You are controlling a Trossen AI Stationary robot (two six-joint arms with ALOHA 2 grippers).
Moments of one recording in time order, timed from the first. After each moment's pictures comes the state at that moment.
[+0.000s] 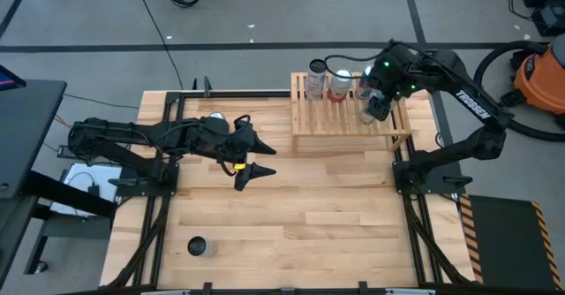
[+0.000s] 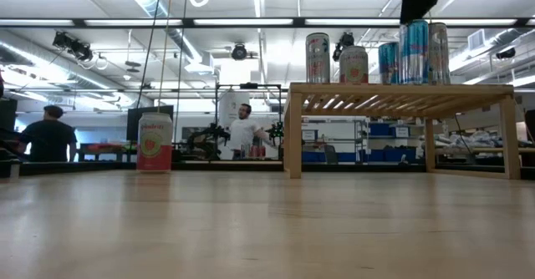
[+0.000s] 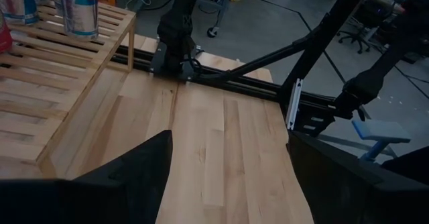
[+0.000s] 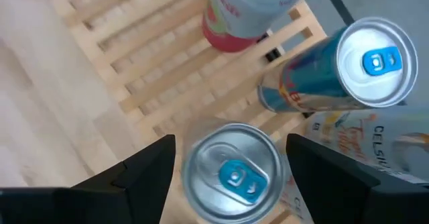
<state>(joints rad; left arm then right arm) -0.09 1.28 1.25 -0.29 0.01 -0.31 -0.58 1.26 1.69 -1.54 0.12 -0.04</state>
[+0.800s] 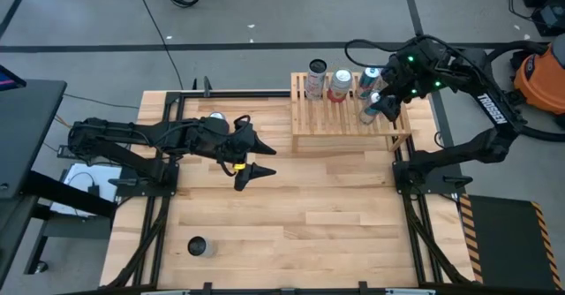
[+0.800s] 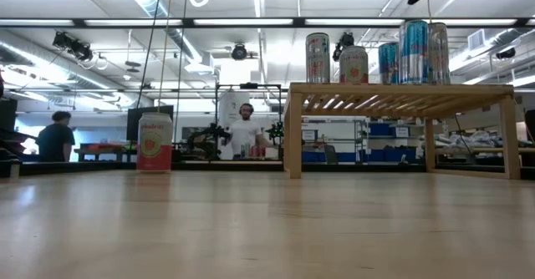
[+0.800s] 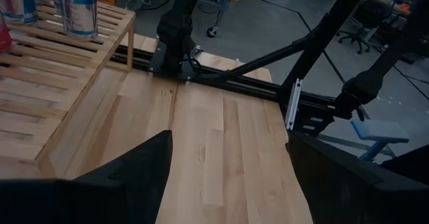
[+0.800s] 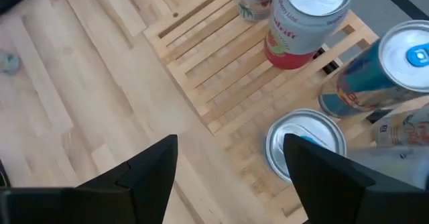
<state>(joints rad) -0.09 1.28 1.25 -0.29 0.01 -0.32 -0.58 1.21 1.81 -1.57 -0.12 0.11</state>
